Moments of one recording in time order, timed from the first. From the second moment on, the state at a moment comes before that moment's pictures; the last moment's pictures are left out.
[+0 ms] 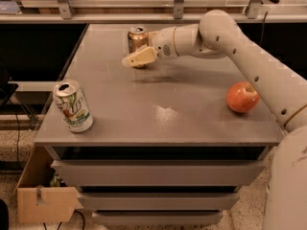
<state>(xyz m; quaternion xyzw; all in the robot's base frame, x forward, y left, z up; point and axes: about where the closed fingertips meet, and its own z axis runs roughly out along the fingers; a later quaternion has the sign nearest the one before) 0.727 0.048 0.882 -0.47 0.66 0.33 0.48</state>
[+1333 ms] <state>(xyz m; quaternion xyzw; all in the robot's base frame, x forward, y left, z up) 0.731 0.041 0.900 -0.48 0.64 0.34 0.50</state>
